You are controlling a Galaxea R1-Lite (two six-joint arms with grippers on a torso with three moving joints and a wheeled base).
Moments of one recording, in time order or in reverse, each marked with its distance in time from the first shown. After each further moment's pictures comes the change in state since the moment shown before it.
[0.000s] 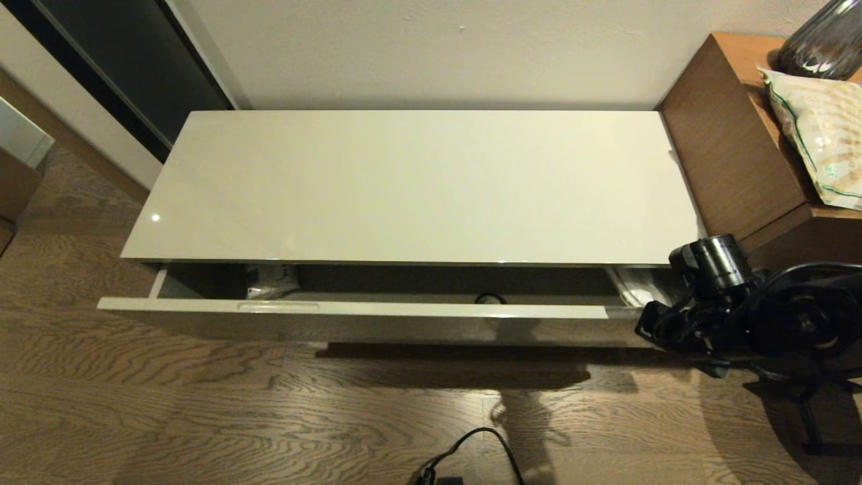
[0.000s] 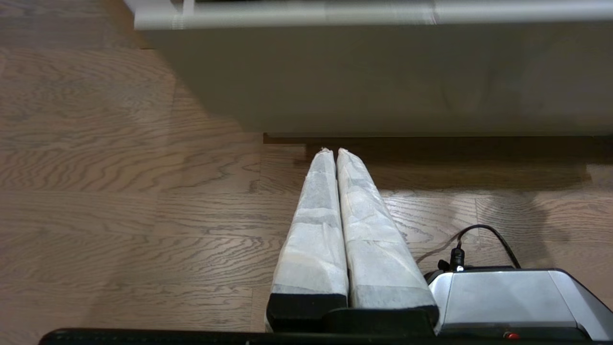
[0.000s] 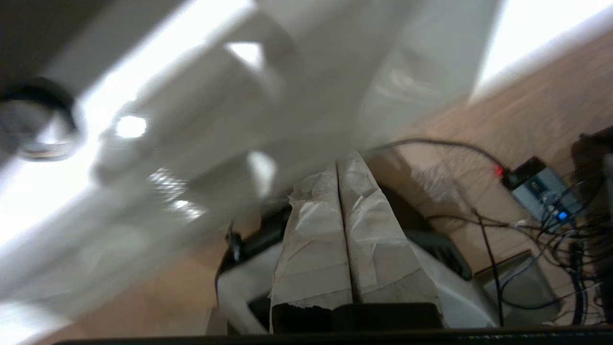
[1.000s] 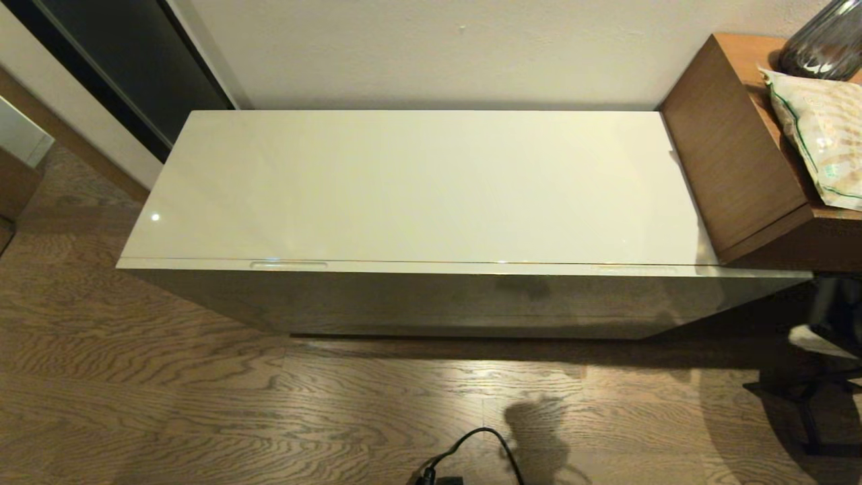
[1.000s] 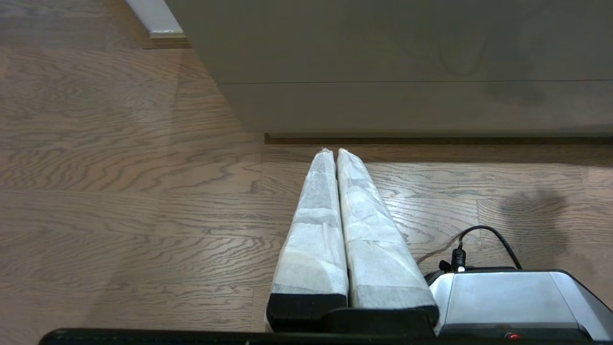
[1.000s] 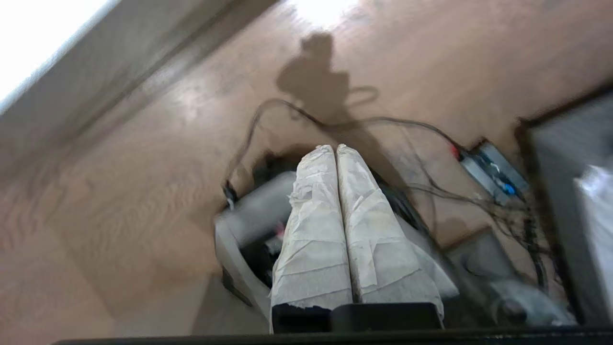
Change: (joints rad) left arm 0.000 0.000 0.000 0.000 0.000 0.000; right arm -0.046 -0.629 -0.114 0.685 -0.003 -0.042
